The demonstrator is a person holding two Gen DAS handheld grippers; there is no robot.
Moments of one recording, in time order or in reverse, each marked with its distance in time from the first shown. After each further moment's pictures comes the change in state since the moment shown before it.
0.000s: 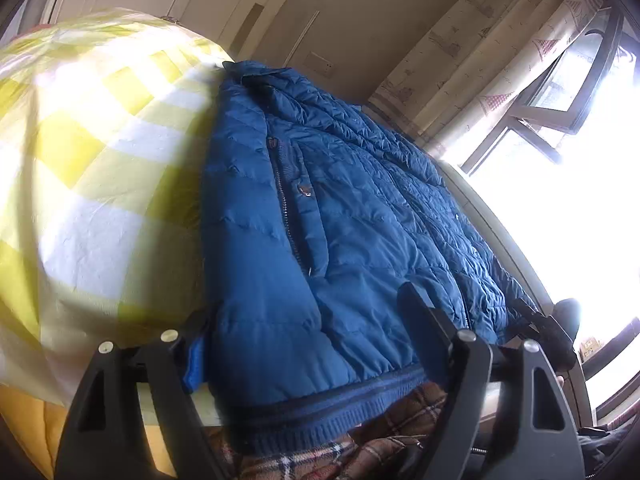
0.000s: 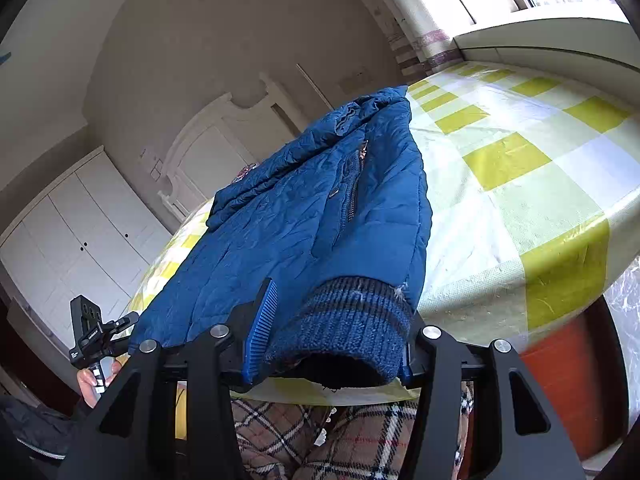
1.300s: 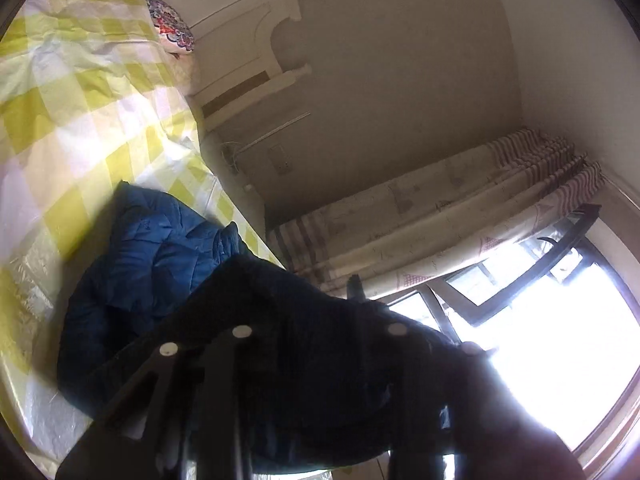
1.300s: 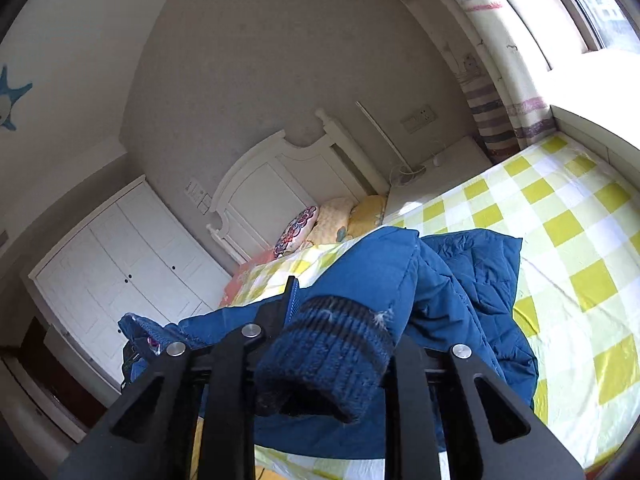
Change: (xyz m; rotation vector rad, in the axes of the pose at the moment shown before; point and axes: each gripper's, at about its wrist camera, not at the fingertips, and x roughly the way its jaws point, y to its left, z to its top) left arm -0.016 0.052 0.199 -0.475 -0.288 -0.354; right arm 0.074 0.116 0.201 0.136 0.015 0.173
